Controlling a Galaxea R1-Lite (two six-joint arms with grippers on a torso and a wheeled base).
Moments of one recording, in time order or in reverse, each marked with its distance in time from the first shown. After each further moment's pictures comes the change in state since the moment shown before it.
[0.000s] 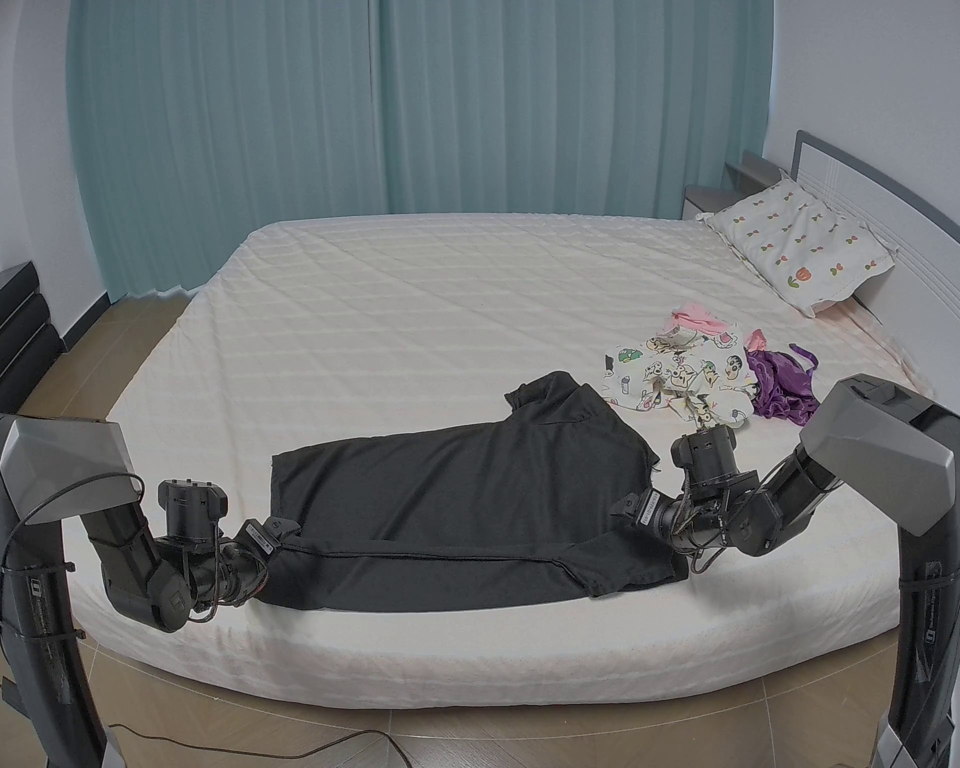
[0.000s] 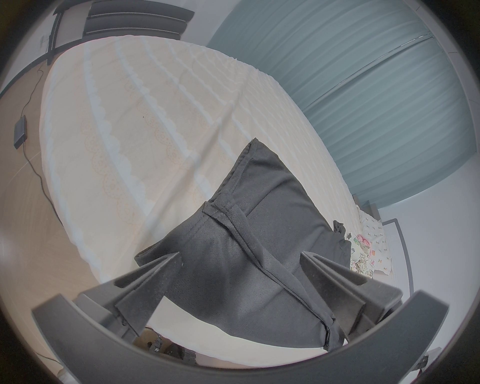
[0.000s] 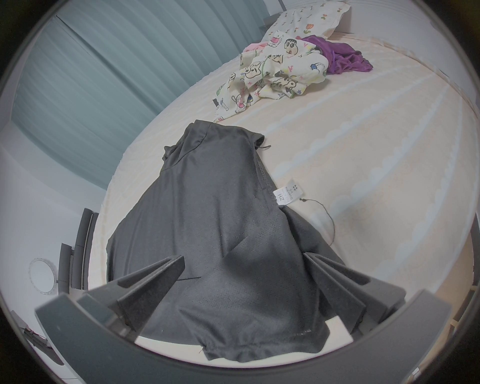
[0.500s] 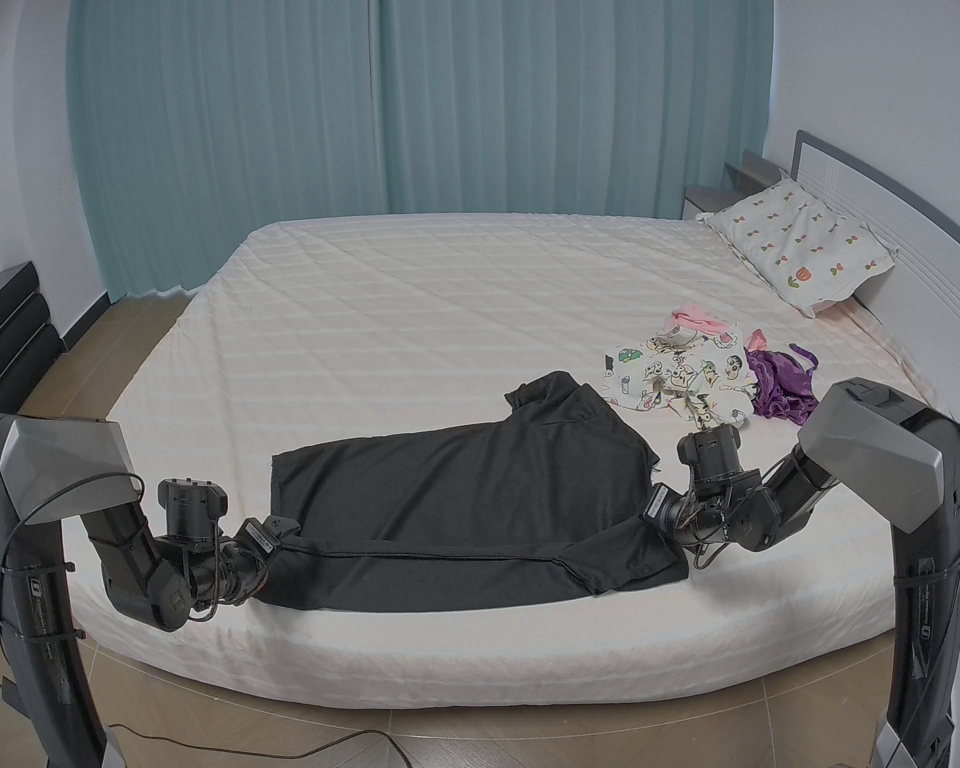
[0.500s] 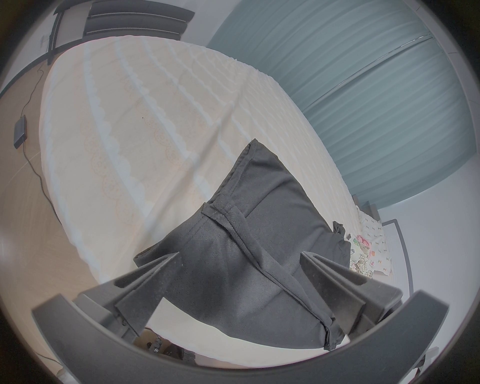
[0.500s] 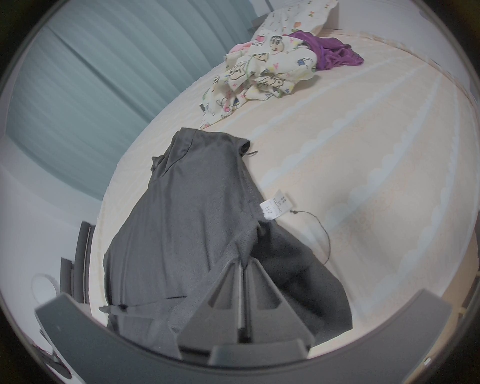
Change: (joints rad) left arm 0.001 0.000 -0.004 0.000 0.002 -0.001; right arm -0.039 0.044 -0.042 -0.011 -0.006 0.047
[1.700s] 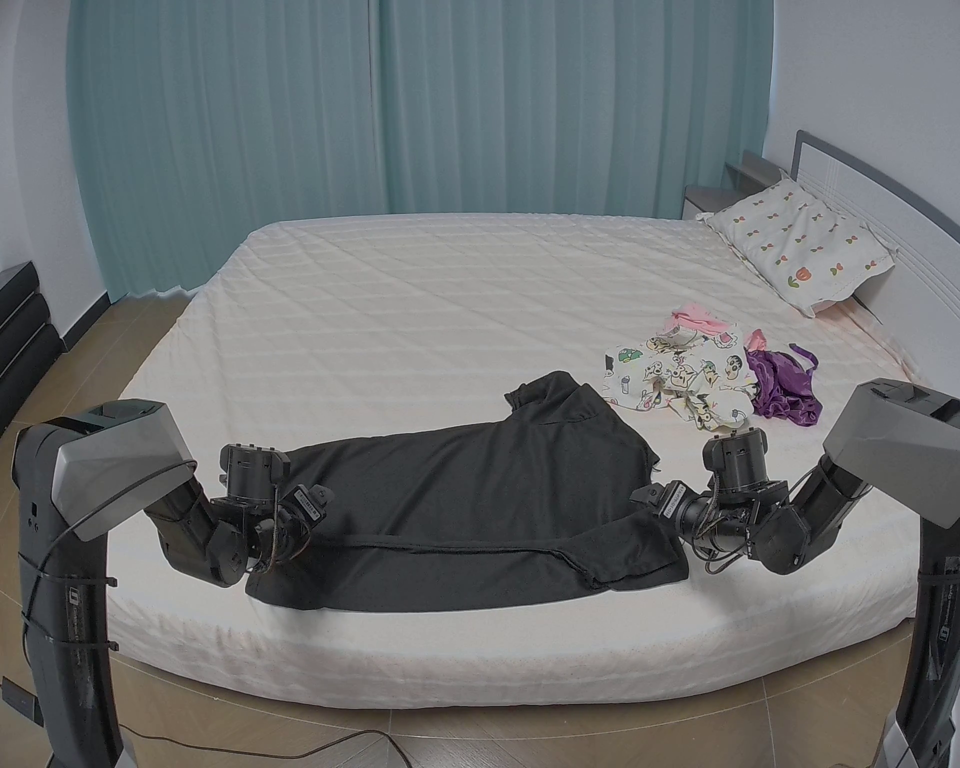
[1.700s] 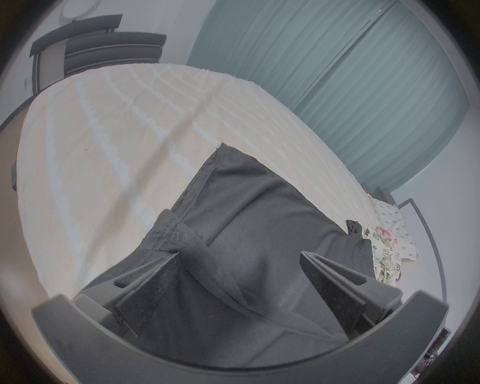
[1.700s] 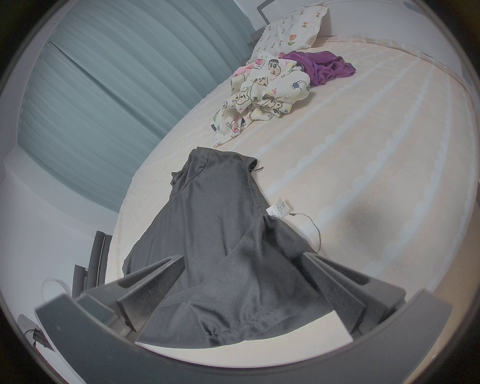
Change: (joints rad) left arm -0.100 0.119 -0.371 0.238 0.199 0.117; right arm 0.007 -0.112 0.224 -0.225 0.003 0.030
